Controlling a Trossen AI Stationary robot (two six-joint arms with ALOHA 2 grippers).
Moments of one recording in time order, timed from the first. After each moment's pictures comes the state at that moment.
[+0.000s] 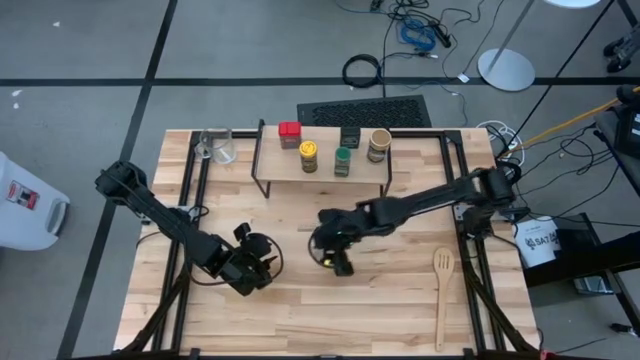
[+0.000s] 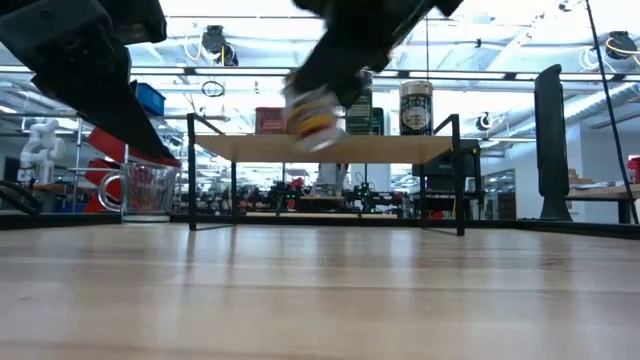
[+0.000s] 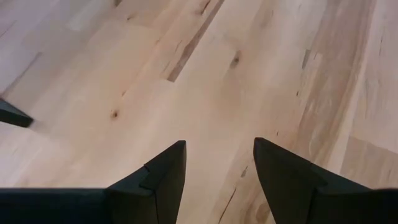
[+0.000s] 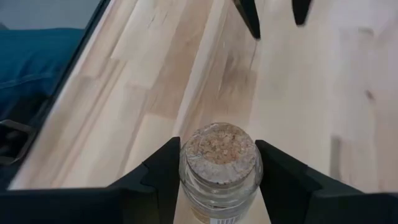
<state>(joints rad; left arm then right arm) -0.61 1.40 0.77 -0.51 -0.64 -0.91 0.15 1.80 1.35 -0.38 -0.18 0.04</state>
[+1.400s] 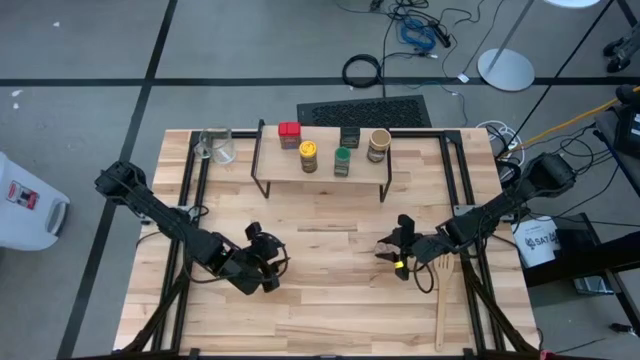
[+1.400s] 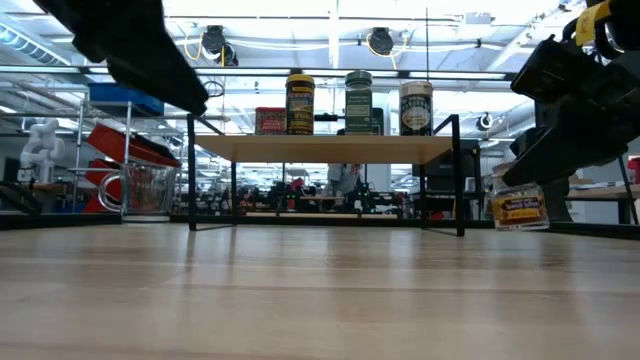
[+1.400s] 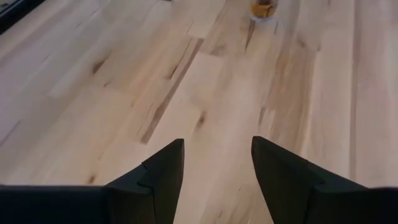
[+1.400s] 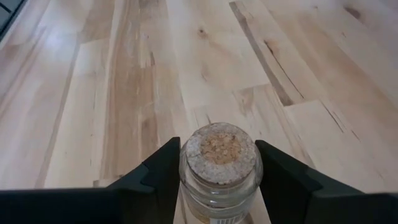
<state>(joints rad) -0.58 1.41 0.84 -0.34 -0.69 -0.69 0.48 1.22 0.30 0.24 0.45 0.54</state>
